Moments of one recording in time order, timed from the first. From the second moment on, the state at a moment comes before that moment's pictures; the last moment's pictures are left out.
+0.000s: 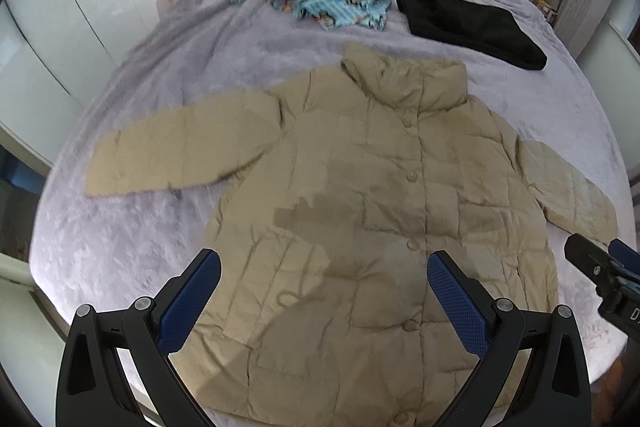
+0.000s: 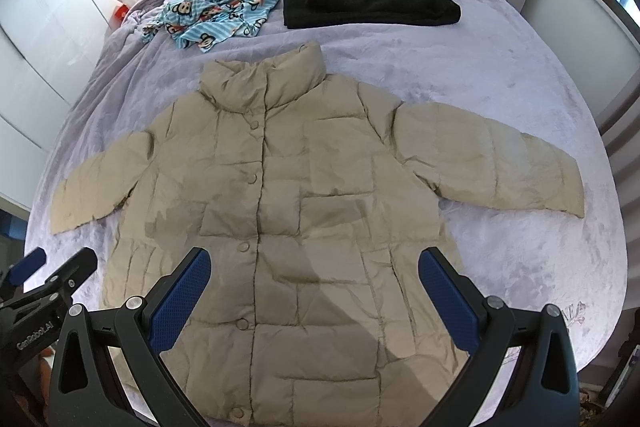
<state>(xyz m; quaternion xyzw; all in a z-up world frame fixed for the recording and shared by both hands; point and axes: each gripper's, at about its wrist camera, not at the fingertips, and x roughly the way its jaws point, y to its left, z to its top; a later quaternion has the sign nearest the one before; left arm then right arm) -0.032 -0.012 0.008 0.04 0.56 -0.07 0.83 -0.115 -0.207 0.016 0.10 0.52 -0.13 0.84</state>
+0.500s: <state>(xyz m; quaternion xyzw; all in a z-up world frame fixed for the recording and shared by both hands) 0.023 0.116 -0.063 -0.07 0.59 -0.05 0.80 -0.088 -0.149 -0.017 0.14 0.52 -0.09 0.84</state>
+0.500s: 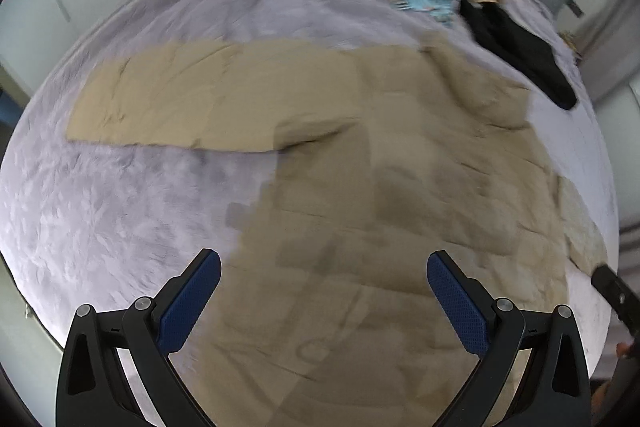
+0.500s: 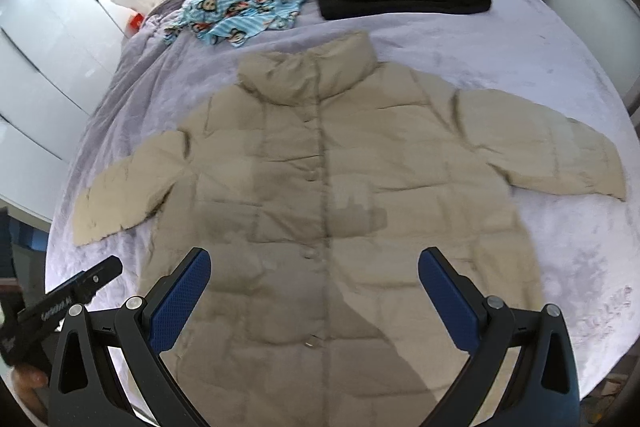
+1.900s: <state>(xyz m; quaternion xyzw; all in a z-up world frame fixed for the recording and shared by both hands) 0.178 0.316 -0.082 -0.16 0.41 -0.06 0.90 0.120 0.007 -0.163 0.26 0.53 0.08 0.80</state>
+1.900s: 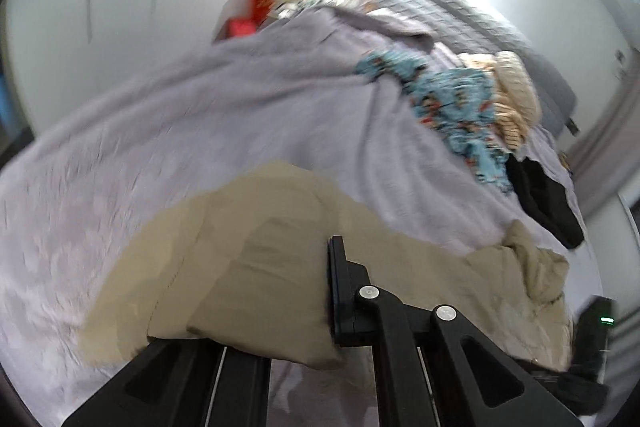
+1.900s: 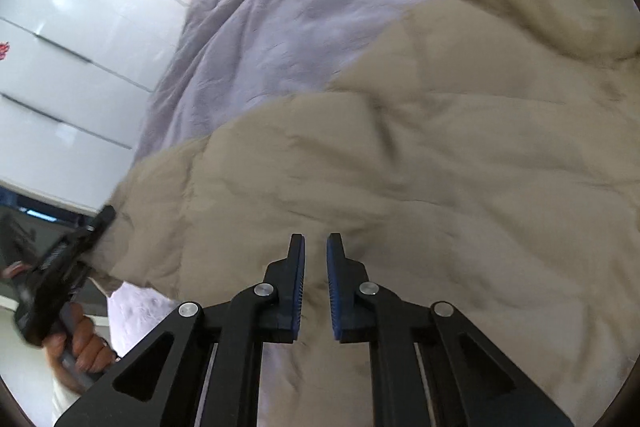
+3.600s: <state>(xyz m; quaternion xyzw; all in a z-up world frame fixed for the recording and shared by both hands) 0.129 0.107 -0.145 0.02 0.51 -0.04 0.86 0.031 -0.092 -0.100 -0.01 0.47 0.05 0.88</state>
